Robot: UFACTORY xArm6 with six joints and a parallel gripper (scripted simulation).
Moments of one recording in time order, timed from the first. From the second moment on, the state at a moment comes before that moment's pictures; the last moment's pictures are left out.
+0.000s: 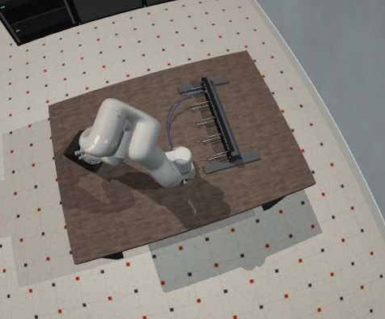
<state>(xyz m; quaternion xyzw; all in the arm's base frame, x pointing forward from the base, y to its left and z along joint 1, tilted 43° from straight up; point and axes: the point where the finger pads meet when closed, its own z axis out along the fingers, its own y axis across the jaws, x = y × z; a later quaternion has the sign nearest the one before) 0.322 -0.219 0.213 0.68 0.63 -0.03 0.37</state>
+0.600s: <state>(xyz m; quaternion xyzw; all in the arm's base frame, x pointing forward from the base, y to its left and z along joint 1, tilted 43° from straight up) 0.310 -0.204 0.235 0.68 0.63 -0.03 0.37</state>
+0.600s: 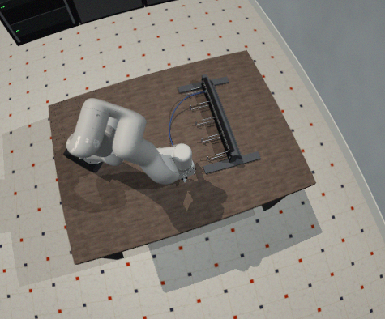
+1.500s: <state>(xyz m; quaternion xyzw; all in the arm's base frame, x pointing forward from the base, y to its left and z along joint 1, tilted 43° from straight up) 0.304 -0.198 0.244 0.68 0.63 -0.03 0.36</state>
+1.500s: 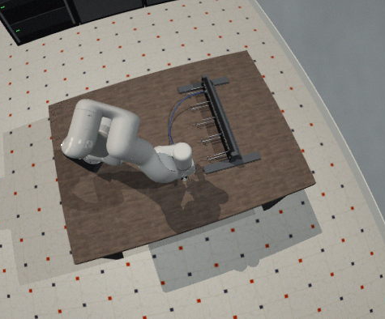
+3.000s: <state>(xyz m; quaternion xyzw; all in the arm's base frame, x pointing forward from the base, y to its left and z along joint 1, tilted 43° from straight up) 0.348 -0.151 0.254 0.52 0.77 -0.11 0.35</state>
